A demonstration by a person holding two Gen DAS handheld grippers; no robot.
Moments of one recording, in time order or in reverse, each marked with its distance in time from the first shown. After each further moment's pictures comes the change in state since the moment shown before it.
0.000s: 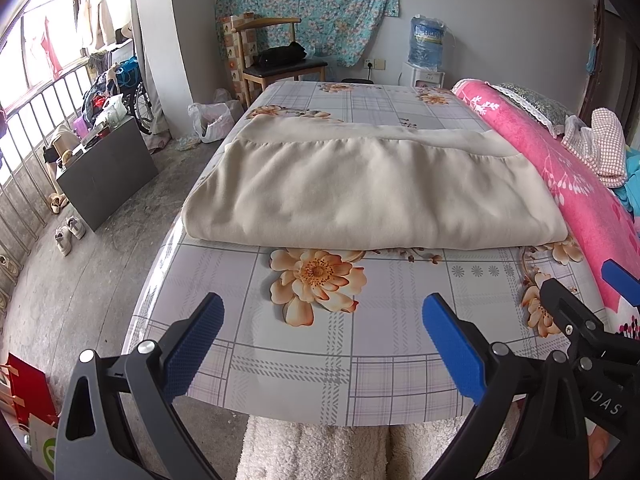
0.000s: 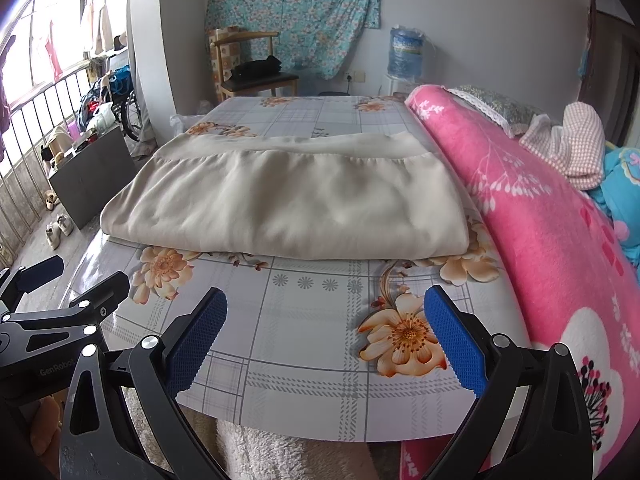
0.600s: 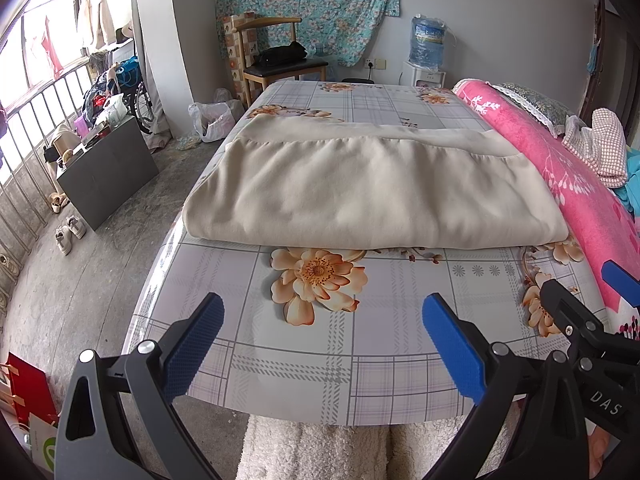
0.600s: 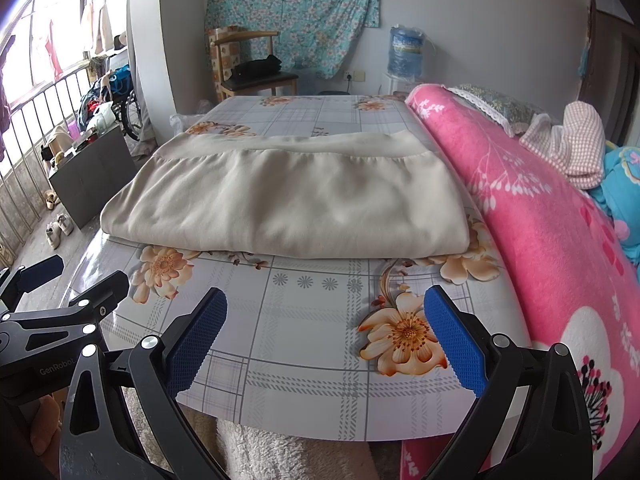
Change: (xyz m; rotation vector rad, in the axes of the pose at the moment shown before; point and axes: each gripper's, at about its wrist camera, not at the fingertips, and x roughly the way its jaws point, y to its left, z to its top) left arm 0.000 0.000 0.000 0.000 0.001 0.002; right arm 0.000 0.000 -0.001 -0.002 0.000 0.000
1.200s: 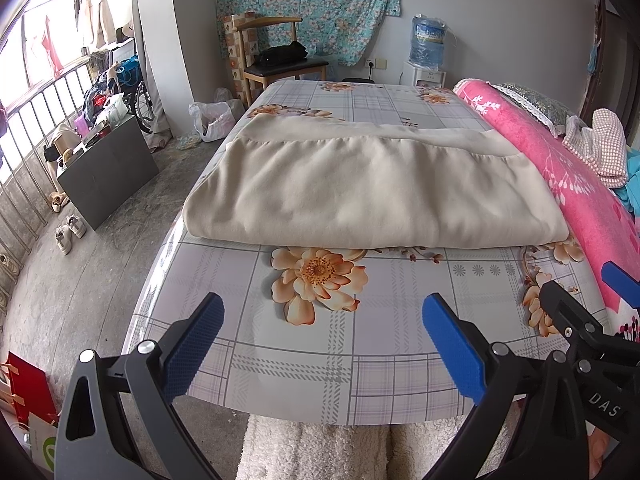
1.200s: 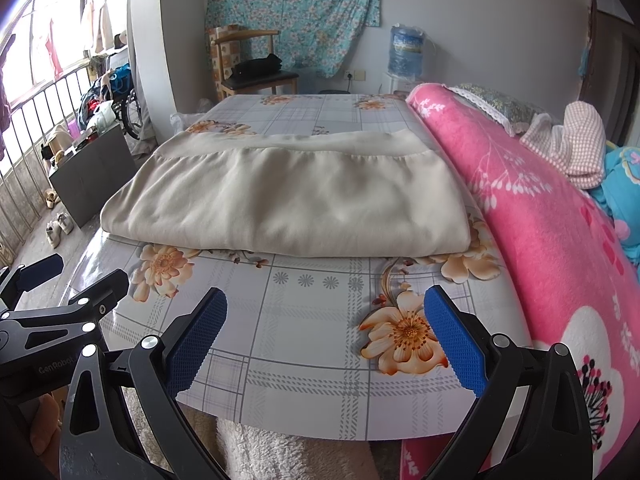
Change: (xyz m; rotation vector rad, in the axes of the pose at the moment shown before) left arm 0.001 0.001 -0.001 -0.003 0.003 0.001; right arm 0.002 -0.001 -0.002 -0.001 0.002 0.002
